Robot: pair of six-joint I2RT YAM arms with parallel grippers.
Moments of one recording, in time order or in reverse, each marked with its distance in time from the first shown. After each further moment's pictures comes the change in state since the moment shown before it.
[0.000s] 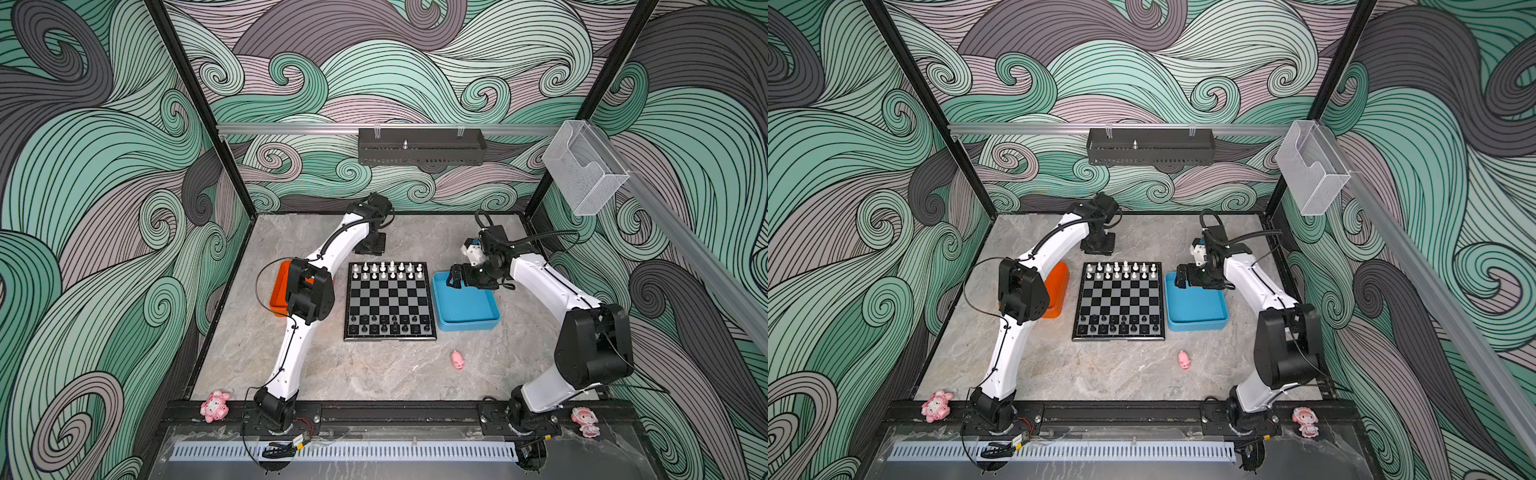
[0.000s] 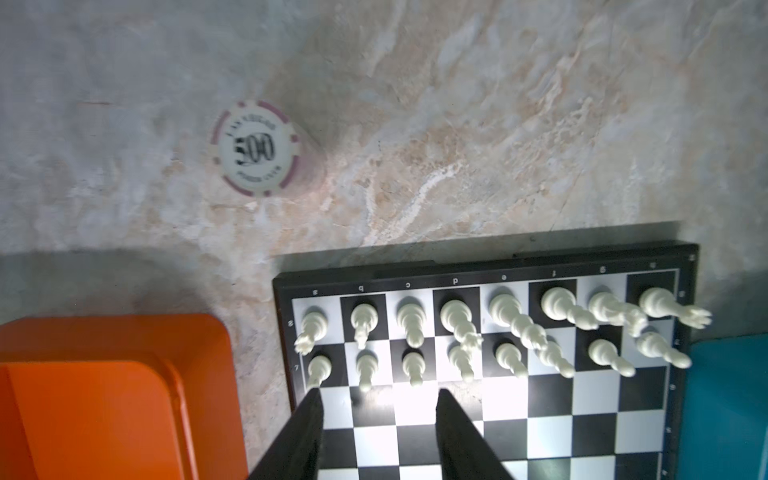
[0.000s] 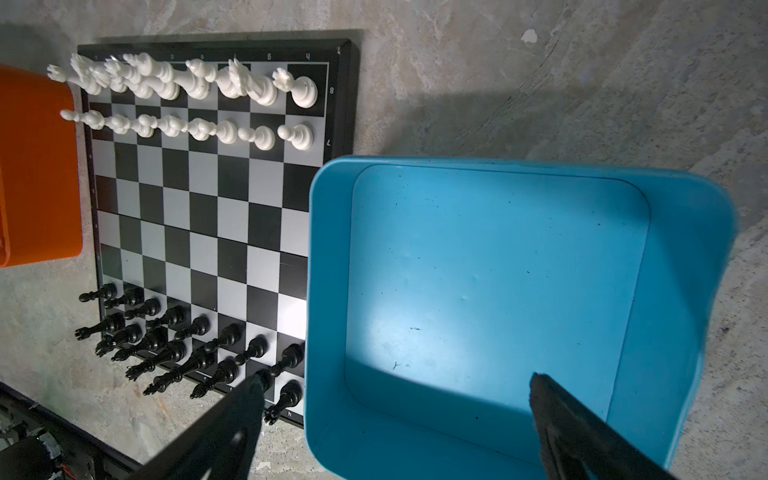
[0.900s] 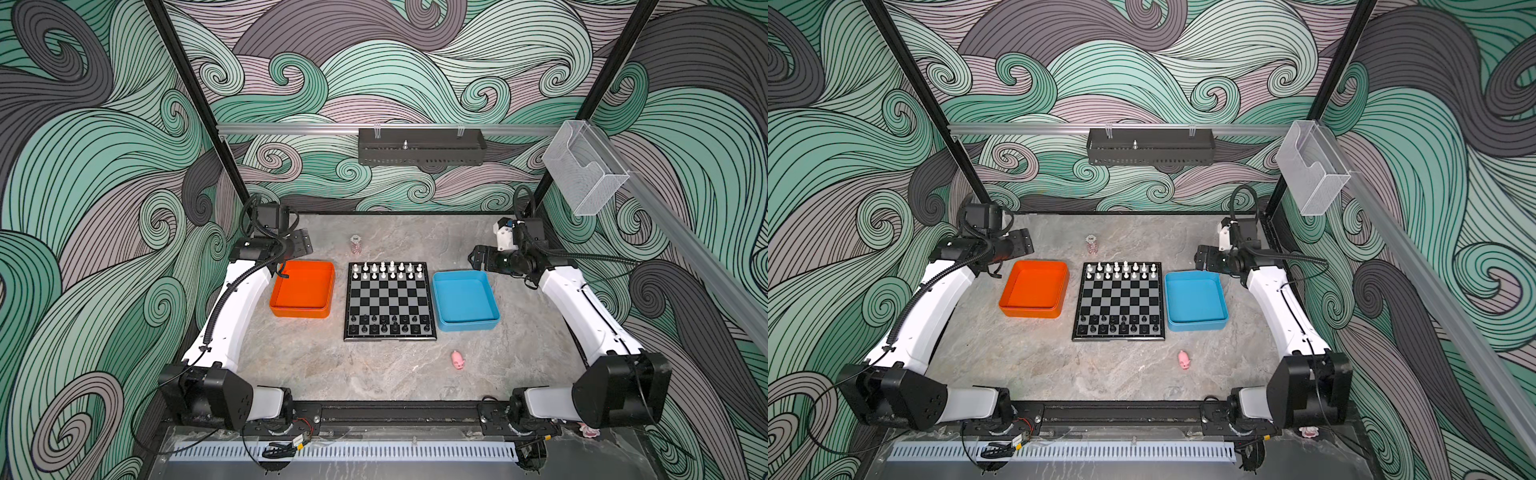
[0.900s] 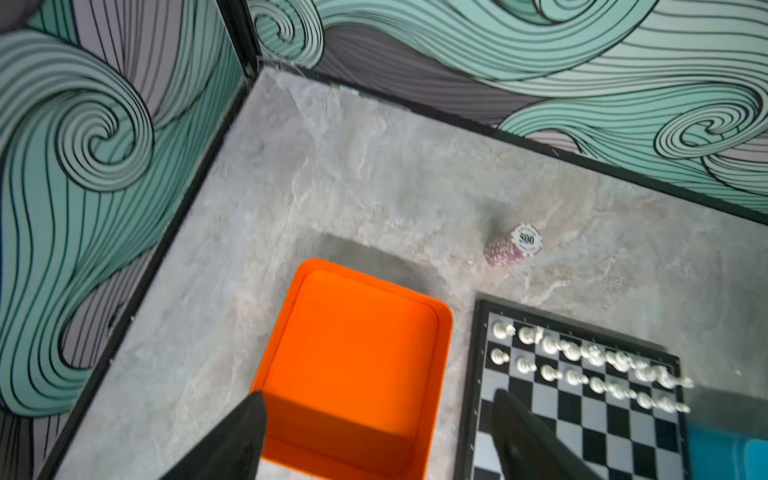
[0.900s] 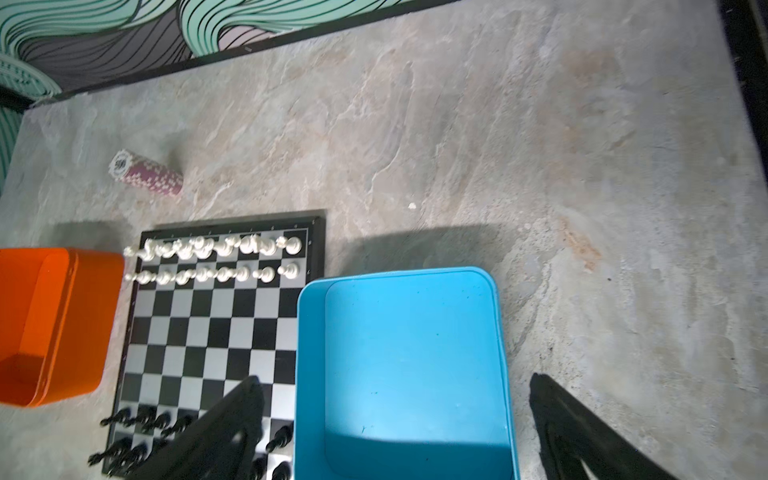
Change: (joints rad) left arm 0.416 -0.967 -0.983 0.511 0.008 0.091; right arm -0.114 -0.216 -0.013 0.145 0.140 0.075
